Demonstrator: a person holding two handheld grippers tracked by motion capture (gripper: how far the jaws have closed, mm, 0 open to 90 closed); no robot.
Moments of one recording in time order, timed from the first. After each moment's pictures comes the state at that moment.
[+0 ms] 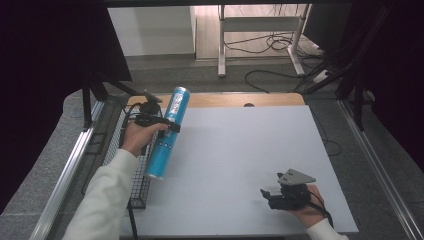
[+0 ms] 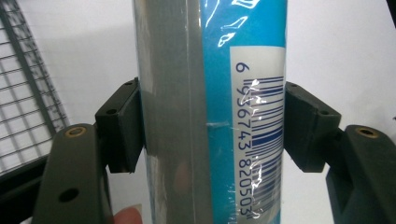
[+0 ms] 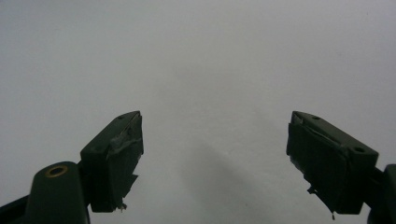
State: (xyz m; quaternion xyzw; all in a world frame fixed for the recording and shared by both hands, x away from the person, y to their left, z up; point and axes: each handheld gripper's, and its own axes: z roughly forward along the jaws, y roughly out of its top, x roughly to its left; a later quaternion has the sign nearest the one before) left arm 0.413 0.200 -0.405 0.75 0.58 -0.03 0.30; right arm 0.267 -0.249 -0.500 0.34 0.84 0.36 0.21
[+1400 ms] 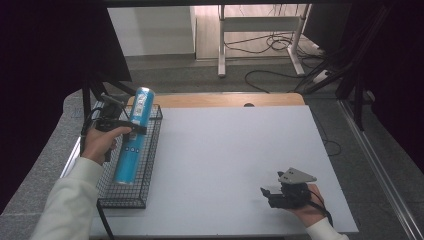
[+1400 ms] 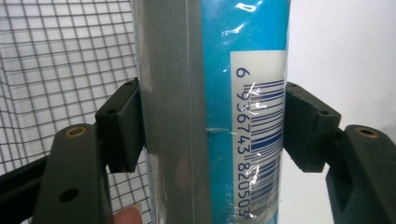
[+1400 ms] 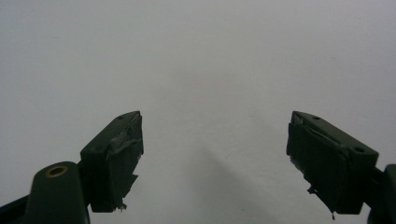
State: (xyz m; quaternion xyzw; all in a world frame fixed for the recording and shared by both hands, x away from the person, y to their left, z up) left arm 0.383 0.291 -0.403 0.71 0.63 -0.02 0.30; right arm 0.268 -0.249 -0.497 0.34 0.84 0.36 0.22
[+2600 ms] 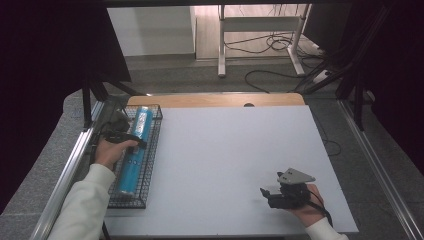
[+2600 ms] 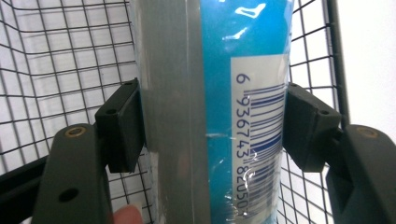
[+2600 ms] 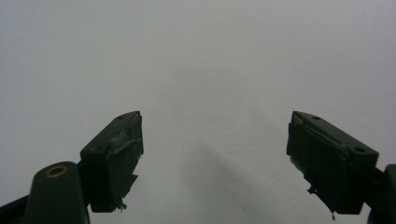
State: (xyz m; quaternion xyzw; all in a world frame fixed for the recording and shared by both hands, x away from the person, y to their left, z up) left arm 0.400 0.289 -0.477 0.72 0.66 -0.01 0.20; right arm 0.269 -0.248 -0.500 0.34 0.84 0.36 0.22
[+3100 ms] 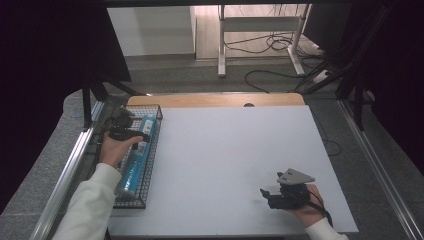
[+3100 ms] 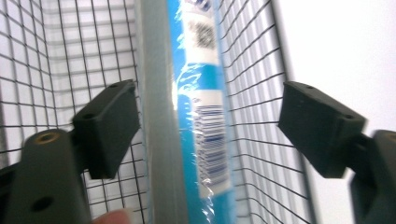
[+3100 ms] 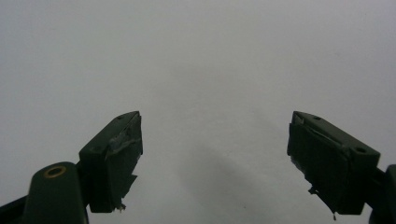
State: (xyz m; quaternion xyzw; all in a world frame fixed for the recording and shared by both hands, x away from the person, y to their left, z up) left arm 0.395 0.271 -0.449 0.71 0.66 0.07 0.23; right arm 0.269 -0.248 -0.501 0.34 0.84 0.36 0.22
